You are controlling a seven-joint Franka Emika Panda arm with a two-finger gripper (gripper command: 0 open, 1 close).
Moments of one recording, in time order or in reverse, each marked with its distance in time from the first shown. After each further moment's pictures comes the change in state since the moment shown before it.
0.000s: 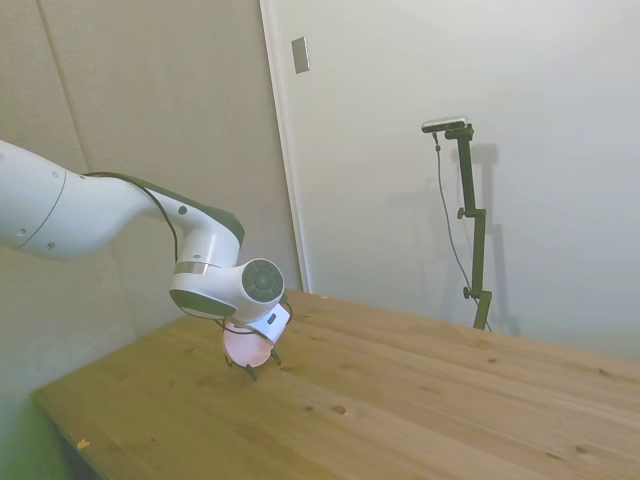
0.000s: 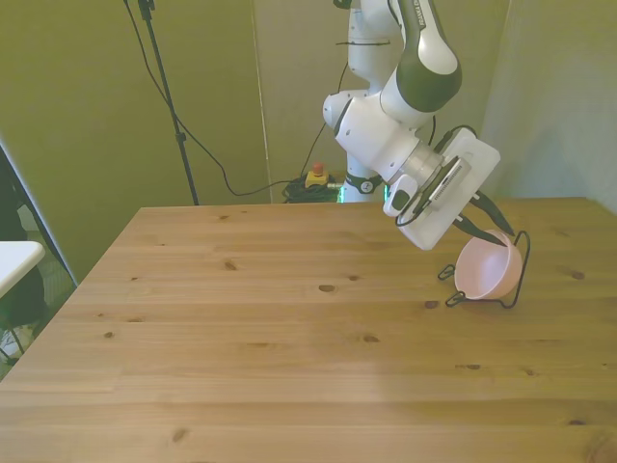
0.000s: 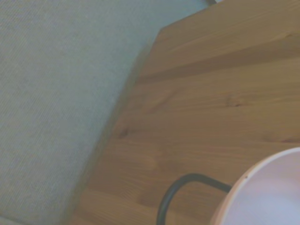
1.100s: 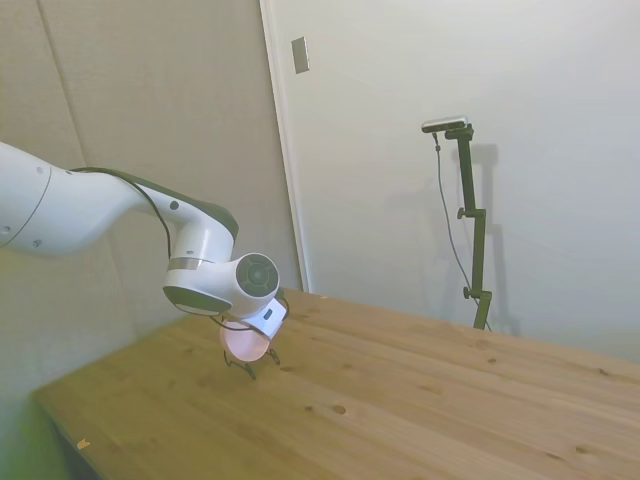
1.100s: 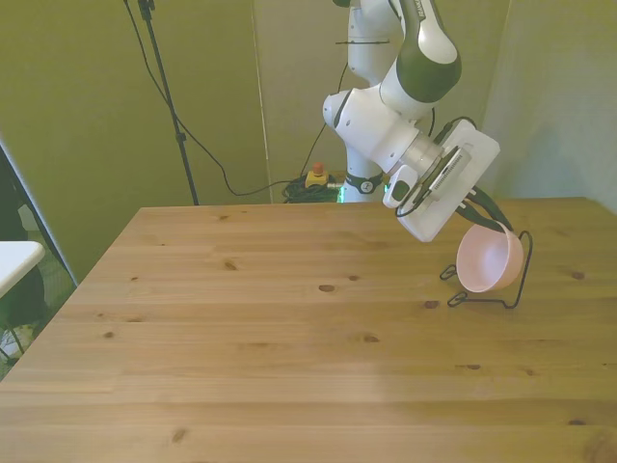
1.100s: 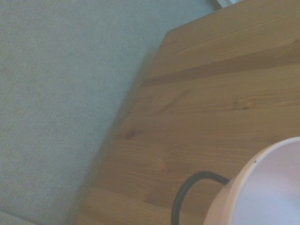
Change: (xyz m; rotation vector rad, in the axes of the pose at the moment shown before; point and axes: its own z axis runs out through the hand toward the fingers) arm -0.008 -0.005 -0.008 0.000 0.003 -0.012
